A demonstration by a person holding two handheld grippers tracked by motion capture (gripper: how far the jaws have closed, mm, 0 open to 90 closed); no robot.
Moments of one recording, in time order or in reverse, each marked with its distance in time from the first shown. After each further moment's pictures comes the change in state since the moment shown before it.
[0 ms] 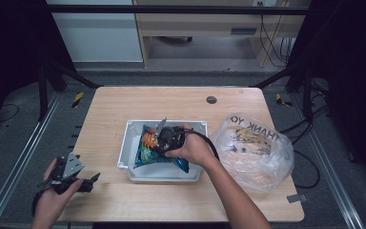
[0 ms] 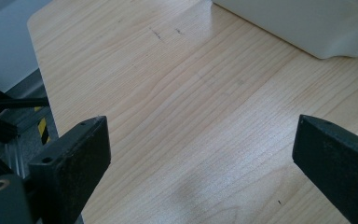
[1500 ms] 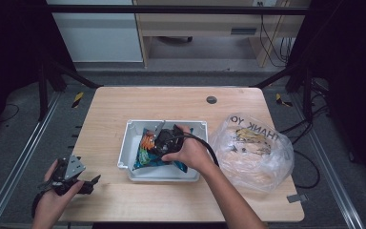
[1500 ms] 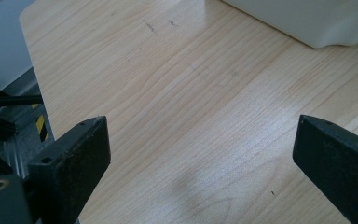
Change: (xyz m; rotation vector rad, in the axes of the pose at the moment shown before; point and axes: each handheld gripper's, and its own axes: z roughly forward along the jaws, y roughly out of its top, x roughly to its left) left arm -0.003 -0.002 0.000 0.031 -0.010 0.018; right arm 0.011 0.003 0.002 -0.004 -0.067 0.061
